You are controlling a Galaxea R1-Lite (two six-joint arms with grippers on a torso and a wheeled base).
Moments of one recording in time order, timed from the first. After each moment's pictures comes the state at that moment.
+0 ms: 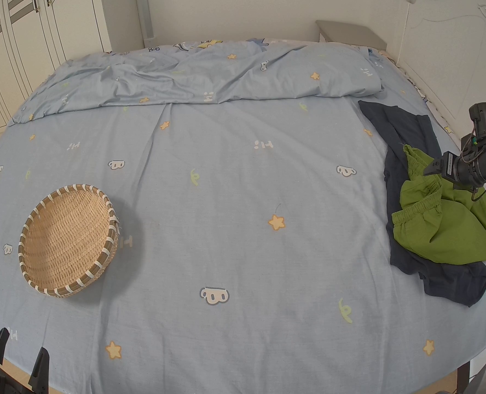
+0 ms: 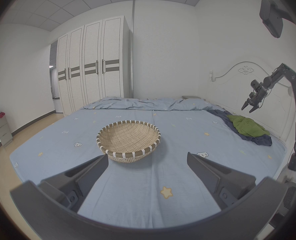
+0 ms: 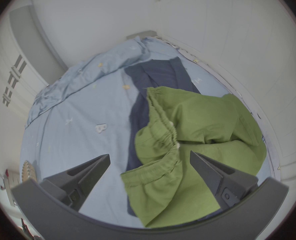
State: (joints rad) left arm 0.00 0.02 -0.02 0.00 0.02 -0.01; right arm -0.12 1.81 -1.43 0.33 0.05 0.22
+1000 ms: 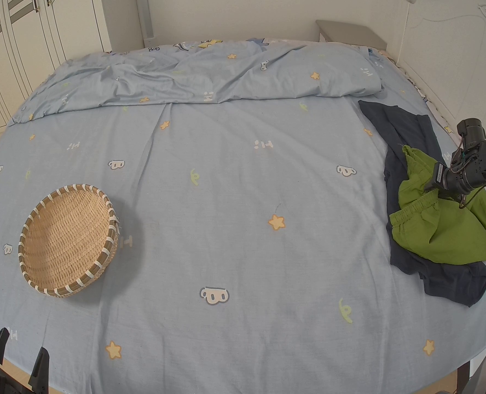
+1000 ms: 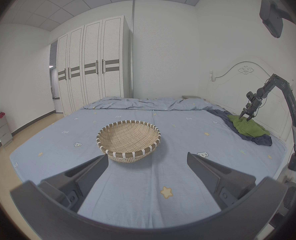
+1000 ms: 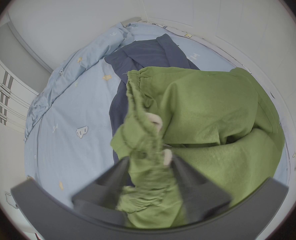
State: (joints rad) left arm 0.00 0.02 -0.02 0.00 0.02 -0.01; right arm -0.17 2.00 -1.52 0.33 0.12 0.31
